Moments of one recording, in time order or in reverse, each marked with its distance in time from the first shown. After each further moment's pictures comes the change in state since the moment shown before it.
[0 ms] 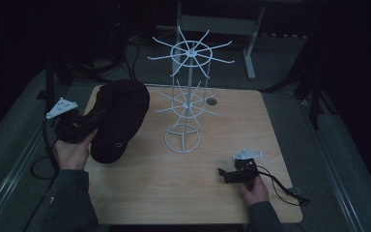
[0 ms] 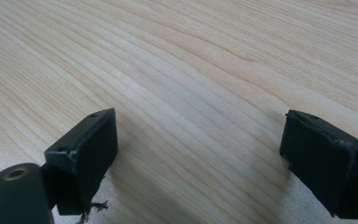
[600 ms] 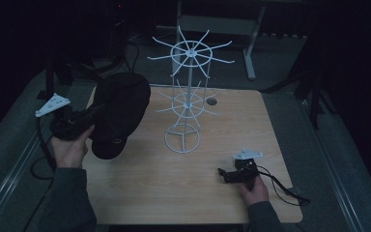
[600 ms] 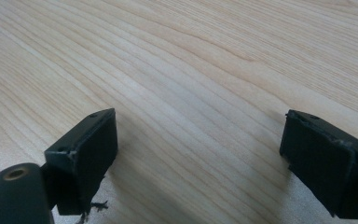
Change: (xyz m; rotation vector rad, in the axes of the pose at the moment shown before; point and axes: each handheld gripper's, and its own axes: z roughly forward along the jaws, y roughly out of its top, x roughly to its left) left arm 0.001 0.012 -0.009 -0.073 -0.079 -0.004; right arm 0.000 0.000 0.000 -0.001 -0.001 0.000
